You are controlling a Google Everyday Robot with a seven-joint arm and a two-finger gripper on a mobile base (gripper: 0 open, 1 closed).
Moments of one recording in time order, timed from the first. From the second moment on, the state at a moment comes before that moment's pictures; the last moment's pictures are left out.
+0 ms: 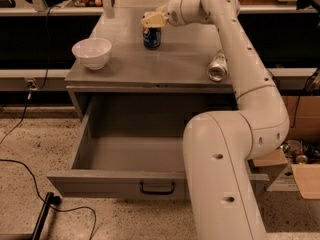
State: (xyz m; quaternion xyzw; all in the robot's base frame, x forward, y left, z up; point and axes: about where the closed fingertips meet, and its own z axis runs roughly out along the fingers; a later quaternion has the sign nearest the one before) arm 0.904 -0.002 0.928 -0.39 0.72 0.22 0.54
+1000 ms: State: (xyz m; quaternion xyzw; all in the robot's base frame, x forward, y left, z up) arm 0.878 -0.001 0.940 -0.44 0.70 0.21 0.51
